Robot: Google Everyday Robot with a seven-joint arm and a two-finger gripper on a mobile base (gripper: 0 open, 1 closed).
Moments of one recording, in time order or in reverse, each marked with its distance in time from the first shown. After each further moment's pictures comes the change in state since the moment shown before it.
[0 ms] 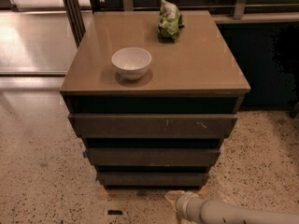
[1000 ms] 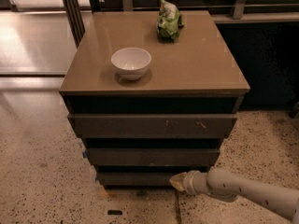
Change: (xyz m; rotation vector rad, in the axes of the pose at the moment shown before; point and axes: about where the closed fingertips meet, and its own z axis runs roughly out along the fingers) arm -0.014 -0.076 0.048 -0.167 0.056 -0.121
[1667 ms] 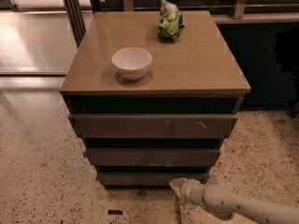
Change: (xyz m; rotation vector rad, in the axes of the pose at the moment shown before) arm 0.015 0.003 0.013 0.153 -0.076 0.051
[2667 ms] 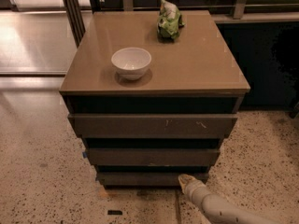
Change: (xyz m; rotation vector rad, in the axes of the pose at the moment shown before) arm 0.021 -0.066 0.009 0.292 -0.120 0.071
